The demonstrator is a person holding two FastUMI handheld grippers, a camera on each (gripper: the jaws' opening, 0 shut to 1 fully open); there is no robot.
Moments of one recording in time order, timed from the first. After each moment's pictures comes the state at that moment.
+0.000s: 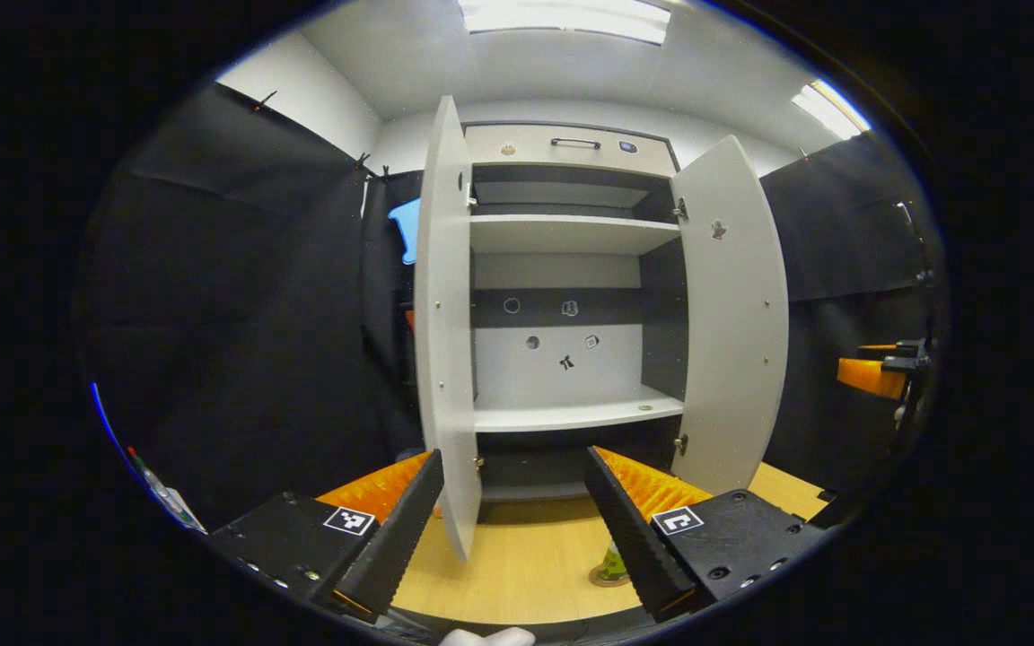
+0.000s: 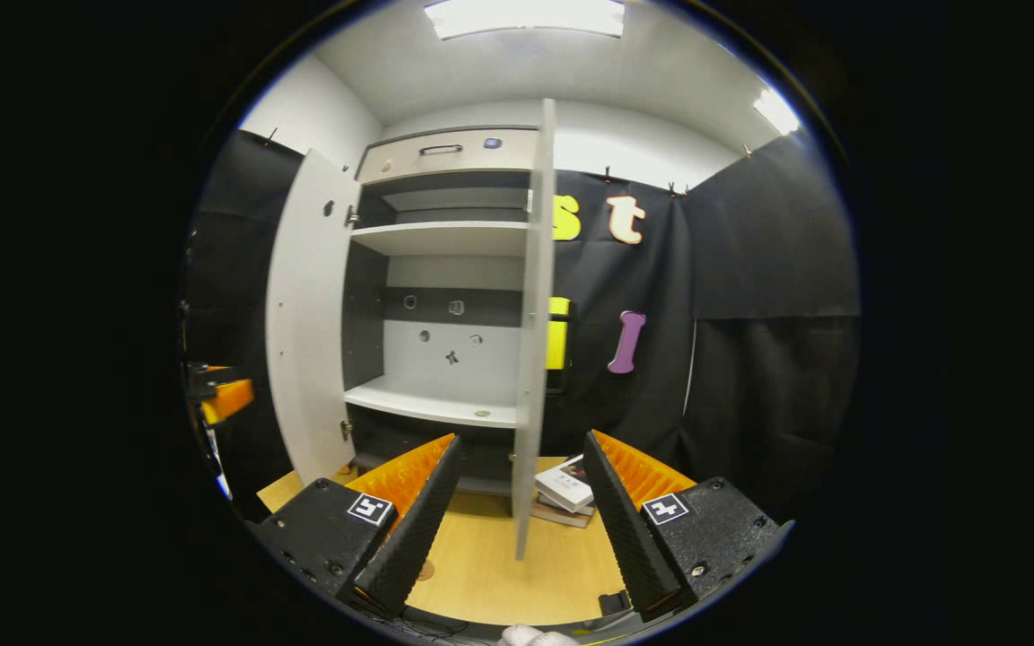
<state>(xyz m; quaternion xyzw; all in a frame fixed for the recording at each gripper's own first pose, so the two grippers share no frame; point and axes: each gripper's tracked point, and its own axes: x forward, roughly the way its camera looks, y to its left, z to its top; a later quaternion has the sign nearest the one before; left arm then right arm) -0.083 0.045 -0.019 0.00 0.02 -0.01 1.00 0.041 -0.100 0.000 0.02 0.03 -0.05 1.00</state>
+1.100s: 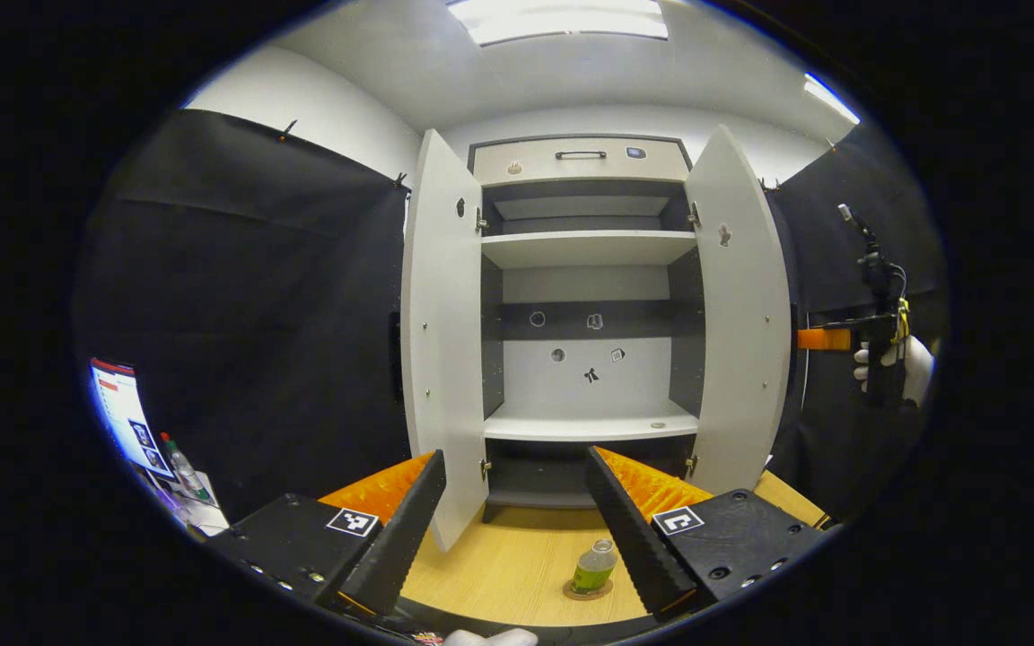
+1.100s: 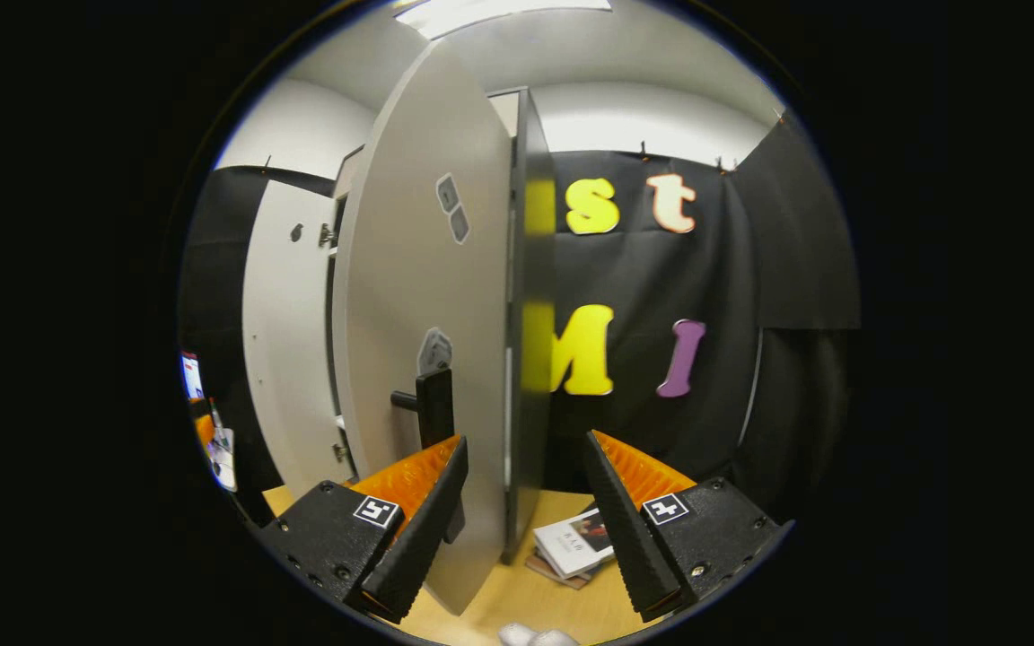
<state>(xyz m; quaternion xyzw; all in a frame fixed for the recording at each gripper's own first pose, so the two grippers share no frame) -0.092 -0.040 0.003 -0.01 0.01 0.08 1.00 0.211 -0.161 0.057 0.02 0.05 0.13 0.99</state>
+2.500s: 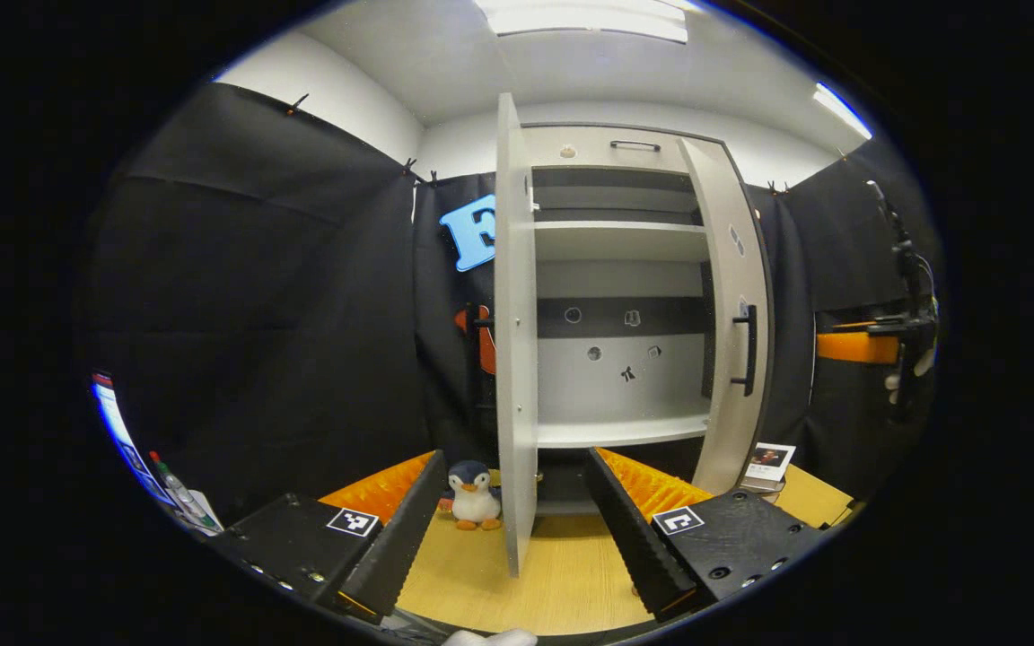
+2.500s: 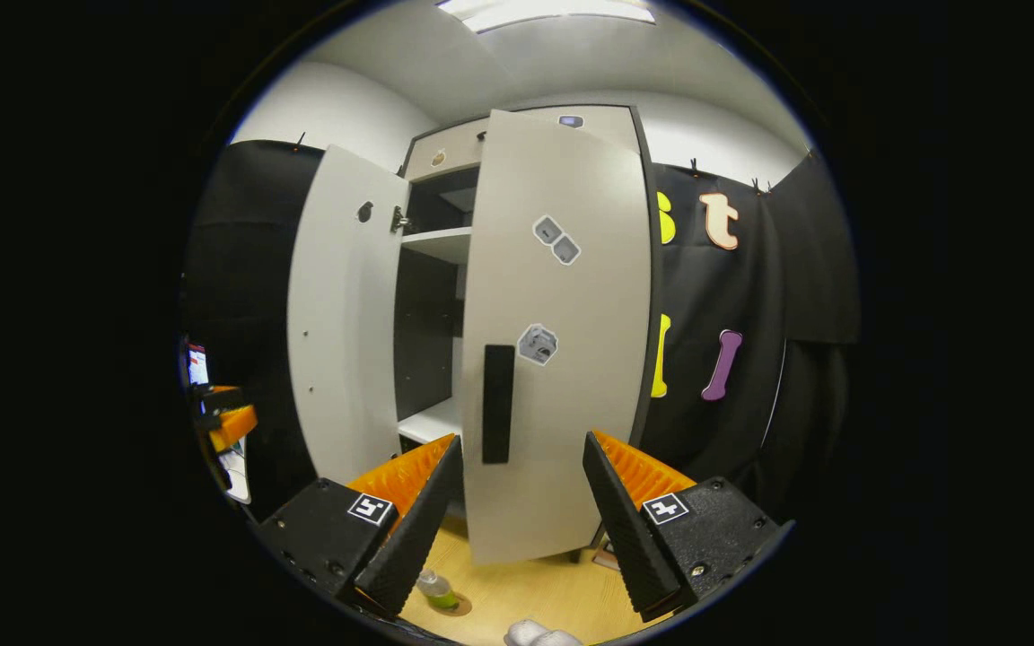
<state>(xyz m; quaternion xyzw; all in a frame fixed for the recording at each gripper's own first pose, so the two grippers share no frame) -0.030 0.114 -0.008 -0.02 0.00 0.04 1.00 0.140 0.006 0.055 -0.01 0.03 0.12 0.99</state>
